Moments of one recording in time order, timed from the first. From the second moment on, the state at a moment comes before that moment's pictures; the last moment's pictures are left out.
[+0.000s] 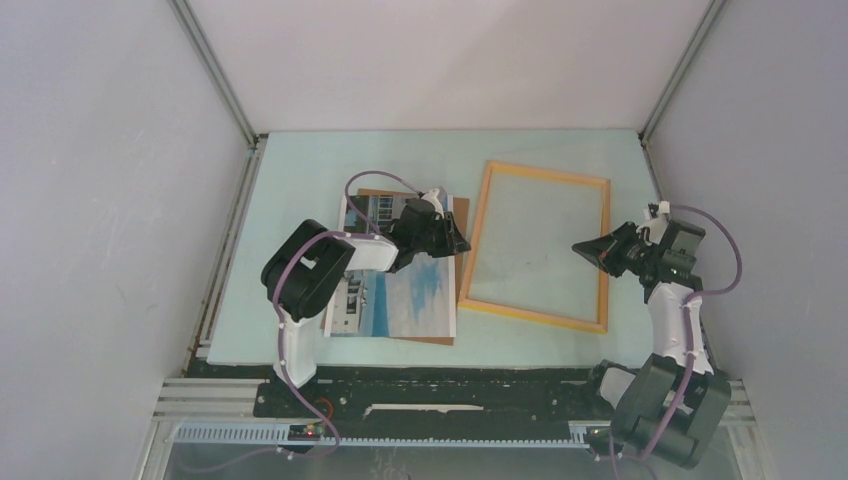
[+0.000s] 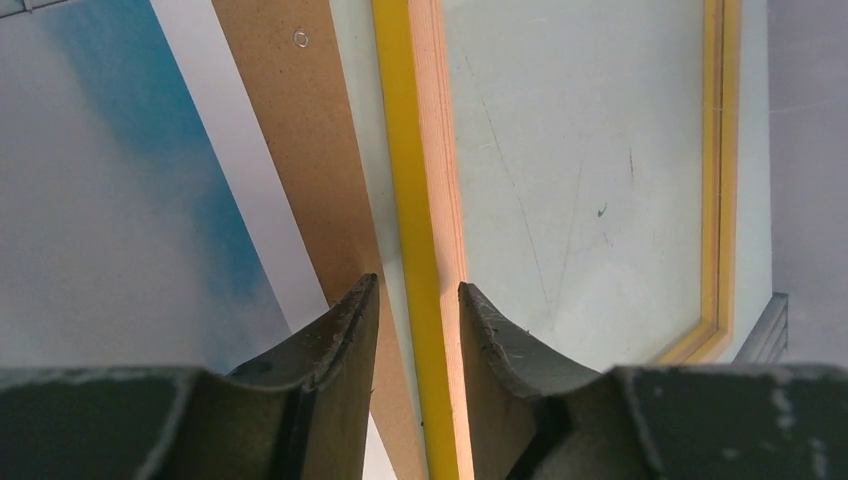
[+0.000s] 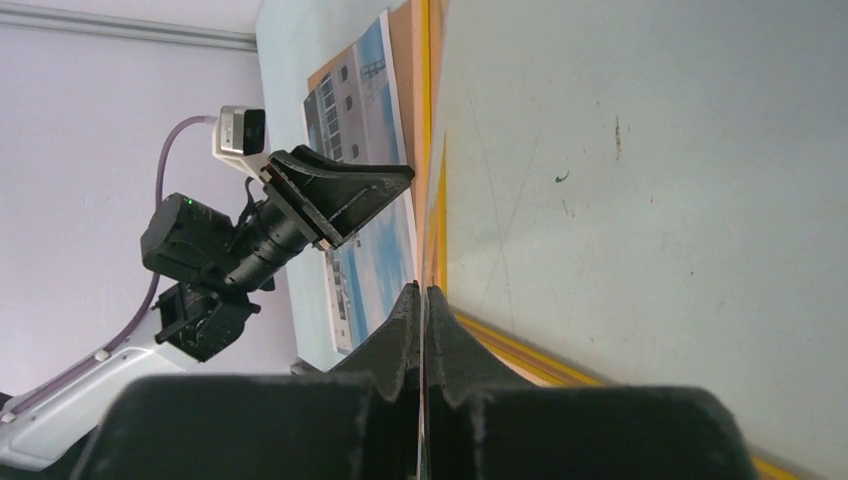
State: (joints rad) left arm -0.64 1.98 1.04 0.35 0.23 -0.71; right arm -0.42 1.07 0.65 -0.29 -0.88 0.57
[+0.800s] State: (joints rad) left arm -0.64 2.01 1.07 0.36 0.27 -0.71; right arm -0.41 0.97 0.60 -0.34 -0.87 0.55
